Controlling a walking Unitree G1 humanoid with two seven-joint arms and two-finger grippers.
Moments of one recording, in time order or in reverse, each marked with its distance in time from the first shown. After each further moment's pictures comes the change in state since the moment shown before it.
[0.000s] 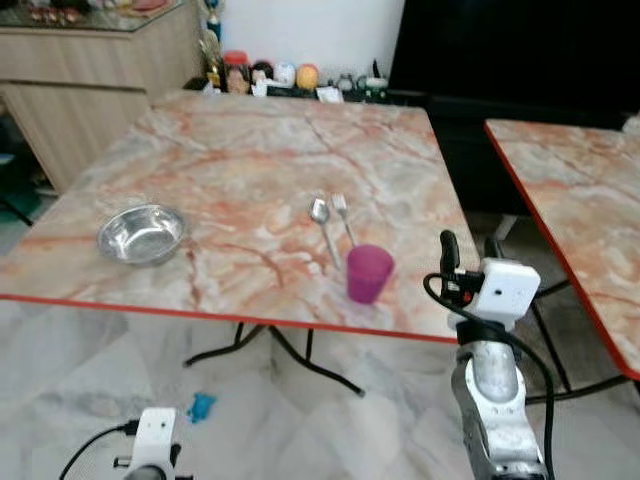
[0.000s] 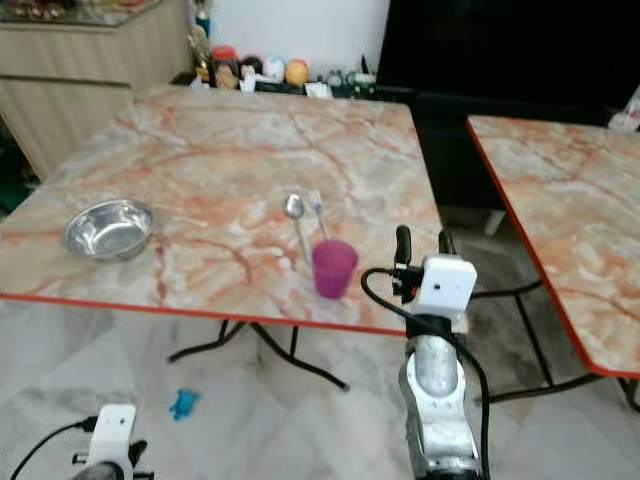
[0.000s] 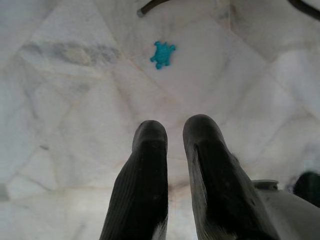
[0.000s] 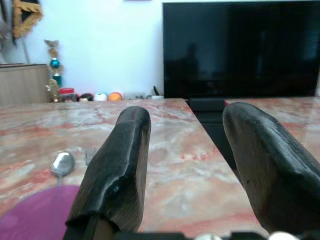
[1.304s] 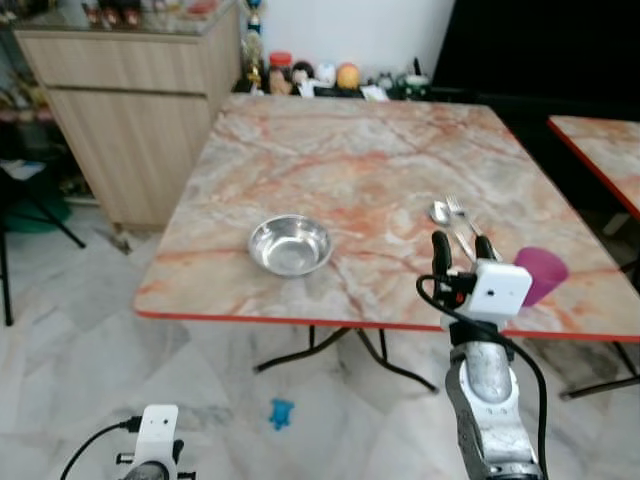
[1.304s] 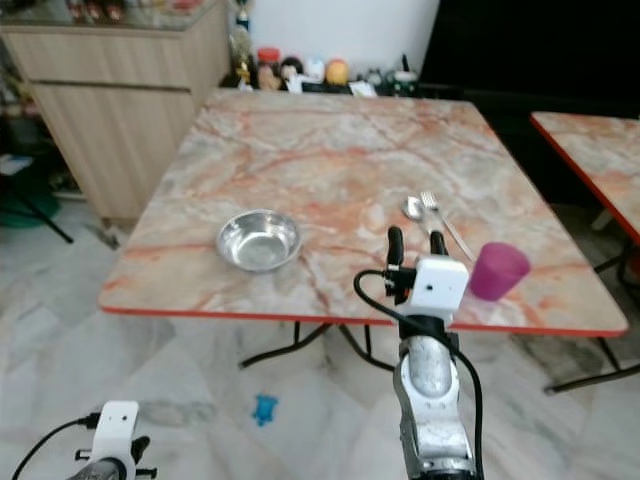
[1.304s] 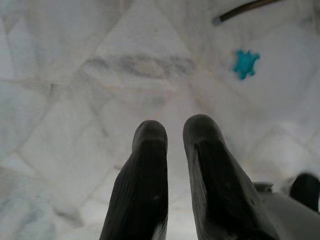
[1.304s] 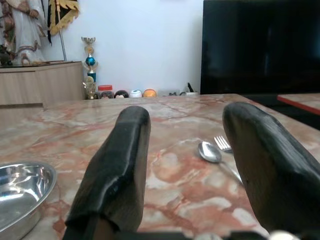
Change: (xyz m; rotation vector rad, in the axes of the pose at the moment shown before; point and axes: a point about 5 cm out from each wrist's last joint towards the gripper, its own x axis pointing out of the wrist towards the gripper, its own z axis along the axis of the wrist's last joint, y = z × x) left arm 0.001 -0.003 0.003 0.000 -0.008 -0.007; right arm -0.001 0.007 -0.001 0.007 0.002 0.028
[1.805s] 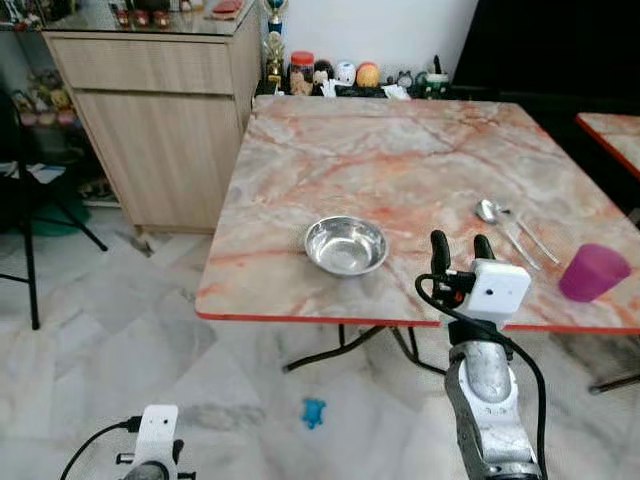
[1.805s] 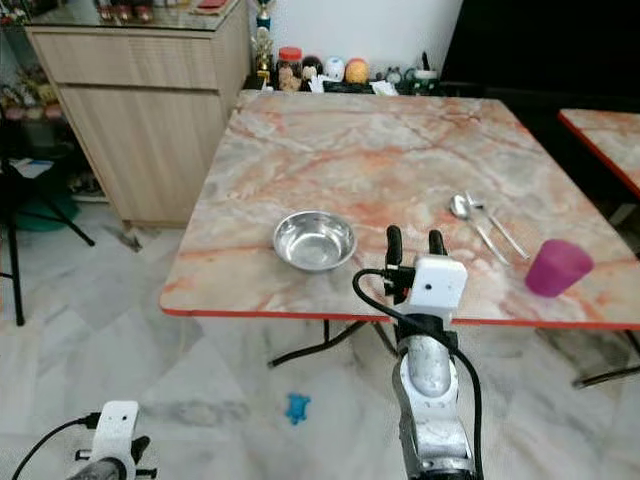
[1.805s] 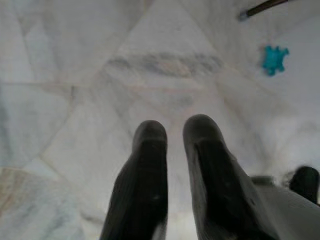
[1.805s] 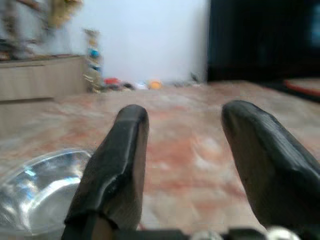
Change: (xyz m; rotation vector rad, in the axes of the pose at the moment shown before) left arm 0.000 -0.006 -0.001 -0.005 0.004 -0.016; right arm -0.004 -0.005 -0.006 -0.005 0.027 -0.016
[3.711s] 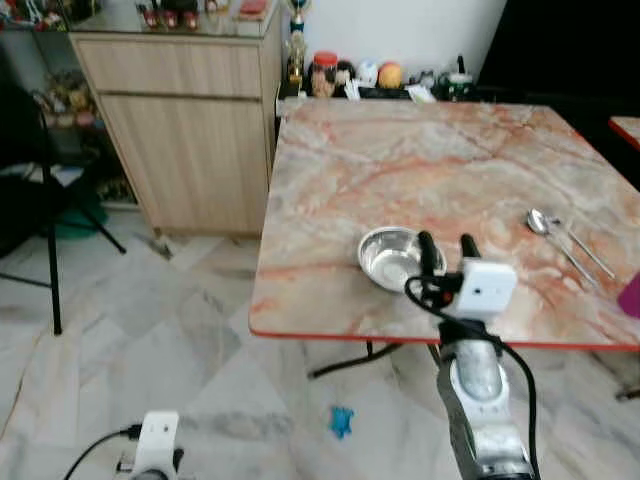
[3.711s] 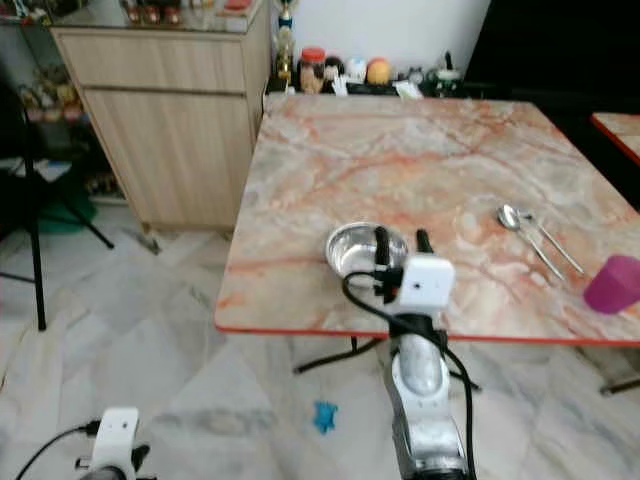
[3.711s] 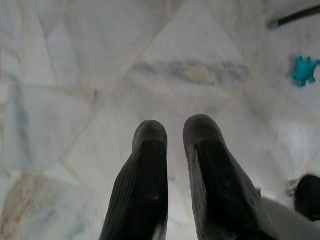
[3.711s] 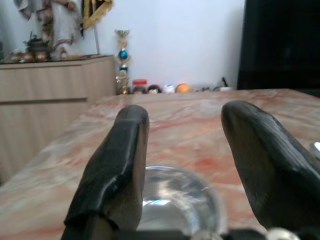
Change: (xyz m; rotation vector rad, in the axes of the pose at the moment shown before) left arm -0.002 0.012 -0.003 0.008 0.008 0.027; right arm 0.003 0.019 0.004 0.025 -0.015 0.079
